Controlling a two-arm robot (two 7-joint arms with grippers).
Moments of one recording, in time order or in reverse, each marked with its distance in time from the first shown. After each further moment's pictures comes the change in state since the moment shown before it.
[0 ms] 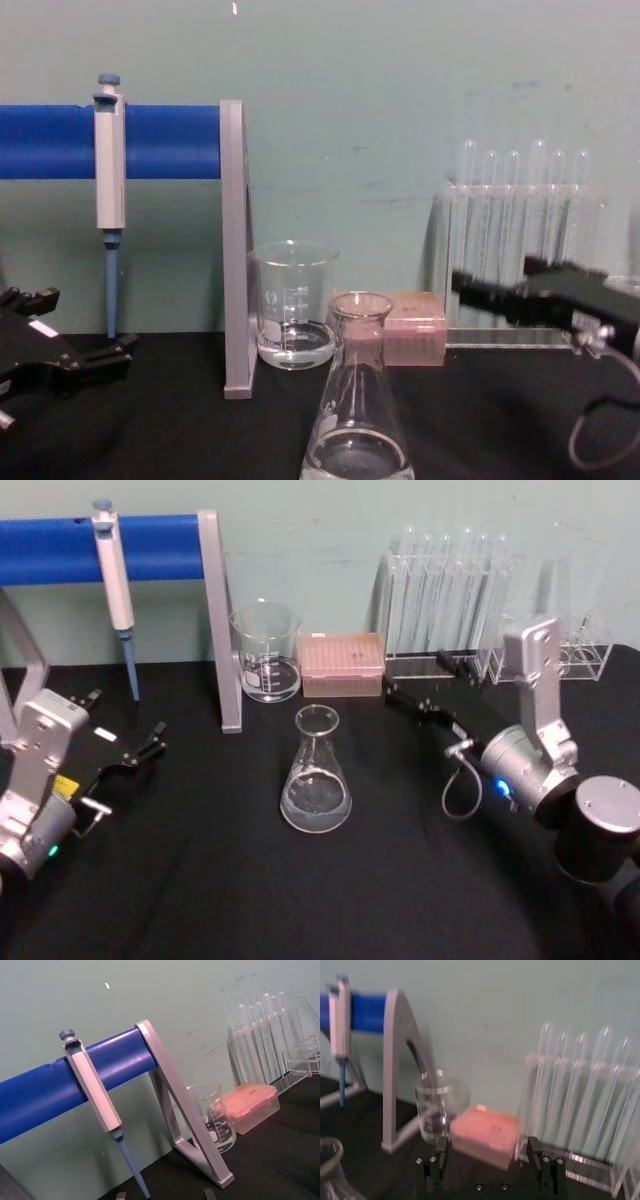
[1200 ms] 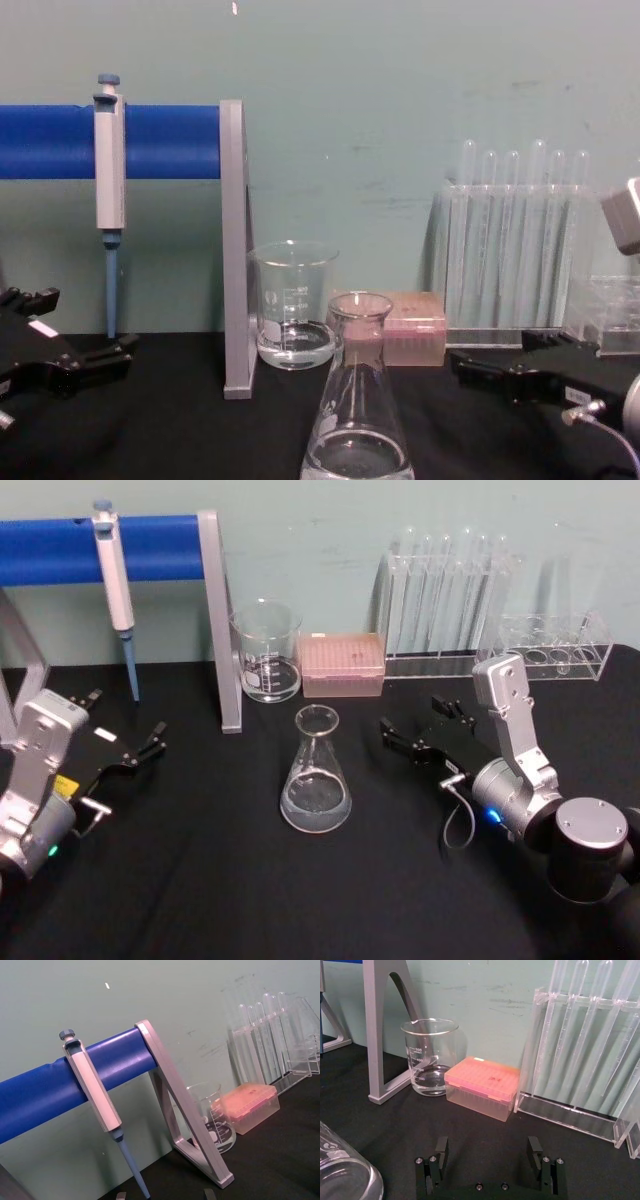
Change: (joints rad) left arm 0.000 0.000 0.000 0.000 0.000 0.000 0.000; right arm 0.008 -0.025 -0.017 0.103 -0.075 0.044 -0.012
